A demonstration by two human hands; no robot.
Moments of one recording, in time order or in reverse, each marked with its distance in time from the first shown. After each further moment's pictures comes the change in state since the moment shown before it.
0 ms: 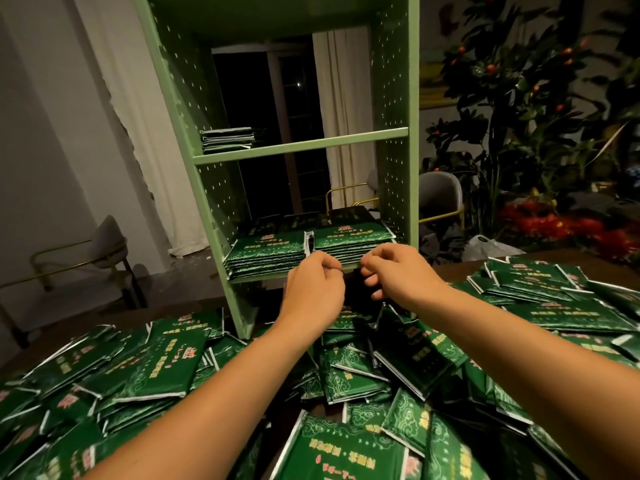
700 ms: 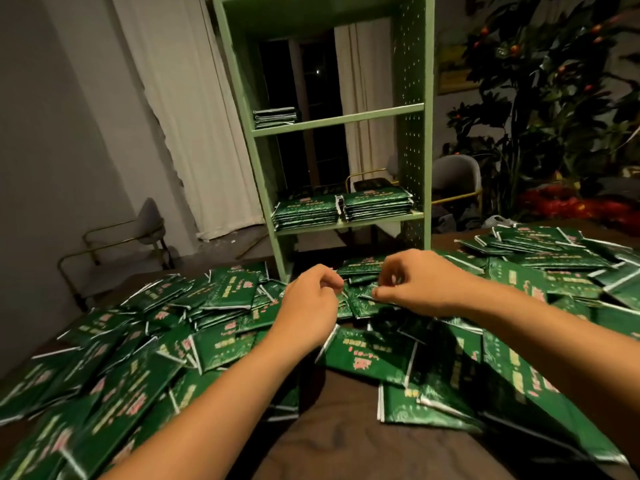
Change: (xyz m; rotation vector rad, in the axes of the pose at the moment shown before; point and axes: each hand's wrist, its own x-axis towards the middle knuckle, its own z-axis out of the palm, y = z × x) left_hand -0.118 -0.038 -0.049 0.076 -0.054 -0.024; right_hand -0.123 -0.023 0.003 -0.714 -0.300 -0.191
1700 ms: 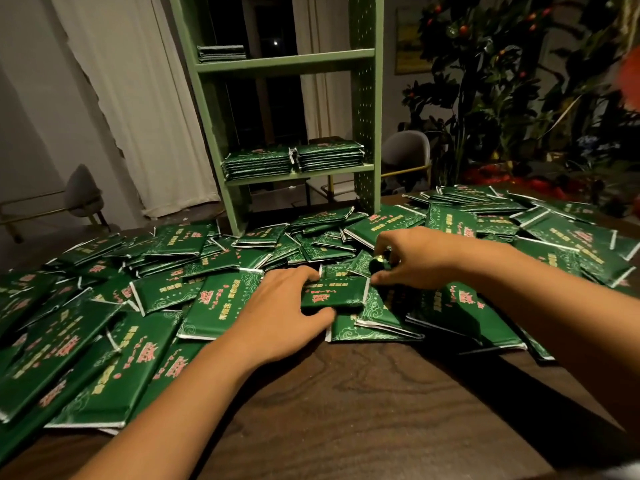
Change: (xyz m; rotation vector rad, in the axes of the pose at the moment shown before) left_hand -0.063 -0.039 0.034 0.384 -0.209 0.278; right_hand -0.066 0.022 0.005 -0.297 -0.197 0.187
